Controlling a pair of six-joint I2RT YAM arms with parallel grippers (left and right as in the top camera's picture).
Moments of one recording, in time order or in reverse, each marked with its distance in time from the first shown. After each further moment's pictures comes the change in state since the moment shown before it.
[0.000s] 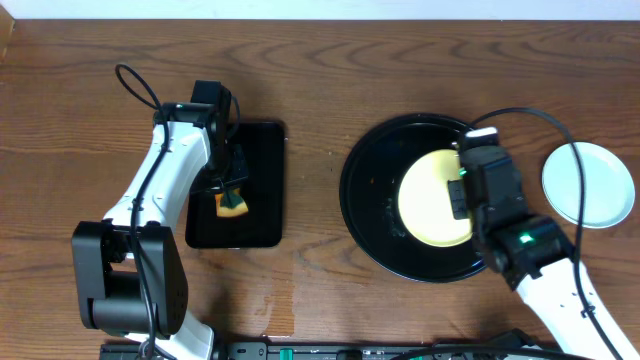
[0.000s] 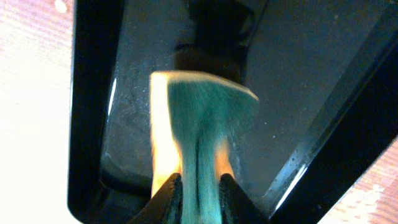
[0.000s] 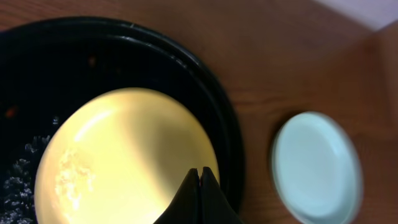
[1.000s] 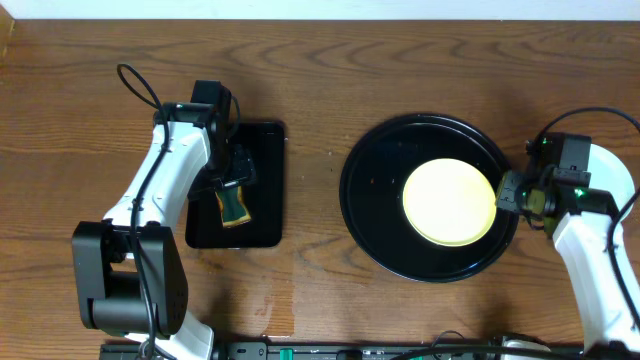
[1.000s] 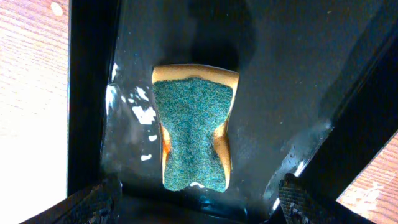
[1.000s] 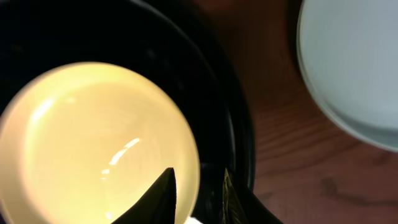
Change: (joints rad) left arm 0.000 0.000 0.000 0.001 0.004 0.017; right arm -0.572 0.246 0.001 -0.034 -0.498 0.153
